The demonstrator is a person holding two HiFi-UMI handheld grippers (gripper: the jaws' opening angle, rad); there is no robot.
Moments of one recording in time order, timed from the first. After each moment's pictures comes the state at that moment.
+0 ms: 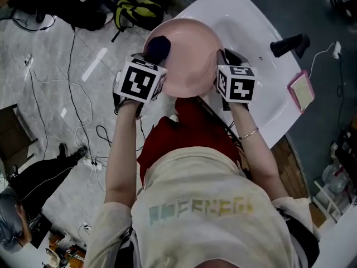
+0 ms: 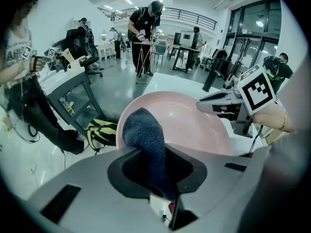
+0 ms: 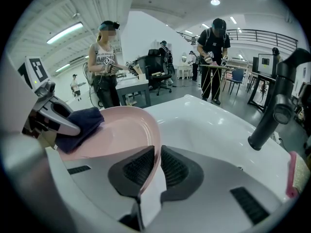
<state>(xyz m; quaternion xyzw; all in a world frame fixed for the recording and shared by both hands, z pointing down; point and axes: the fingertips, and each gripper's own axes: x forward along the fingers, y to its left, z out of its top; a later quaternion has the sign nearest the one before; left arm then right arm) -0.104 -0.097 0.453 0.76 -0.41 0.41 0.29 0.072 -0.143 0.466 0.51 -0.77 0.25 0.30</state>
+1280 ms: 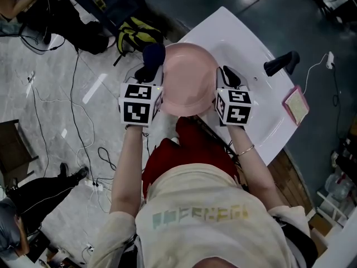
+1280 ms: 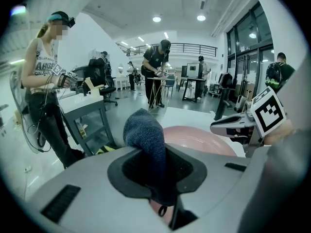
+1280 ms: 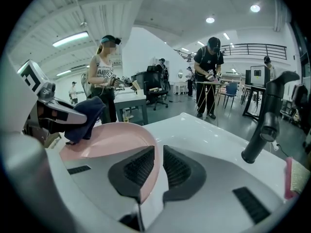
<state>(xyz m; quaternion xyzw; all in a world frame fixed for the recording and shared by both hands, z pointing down) -0.123 -0.143 0.393 0.79 -0.52 0.26 0.19 0.071 -0.153 0.425 0.55 -0.78 0.19 0.24</state>
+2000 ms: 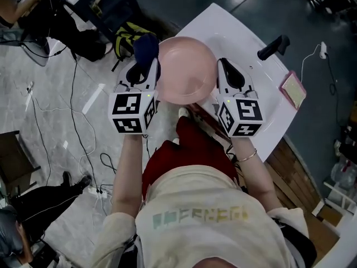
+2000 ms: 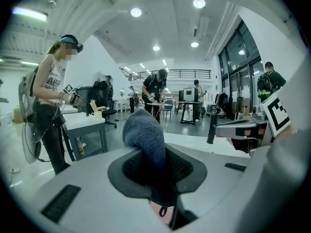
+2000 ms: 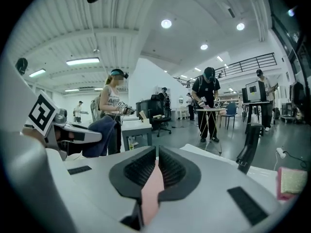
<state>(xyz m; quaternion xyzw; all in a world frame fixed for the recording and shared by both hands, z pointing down) -0.131 -0.098 0.316 0.82 -0.54 0.13 0.11 0.050 -0.088 0.313 0.56 -0.82 0.10 0.10</state>
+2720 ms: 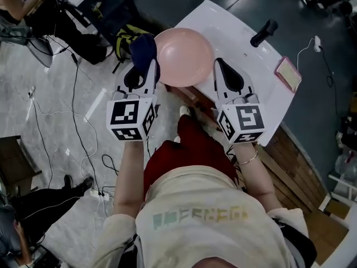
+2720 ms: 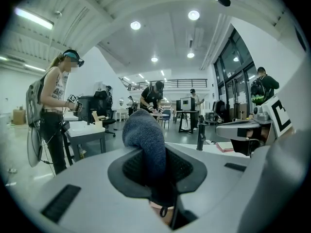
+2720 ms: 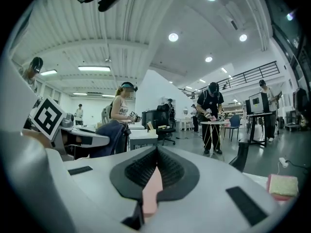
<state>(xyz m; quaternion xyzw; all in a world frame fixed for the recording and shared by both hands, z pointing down) -0.133 -0.003 0.275 0.84 -0.54 0.08 0.07 0.032 0.015 0.262 0.55 -0.84 0.04 0.06</state>
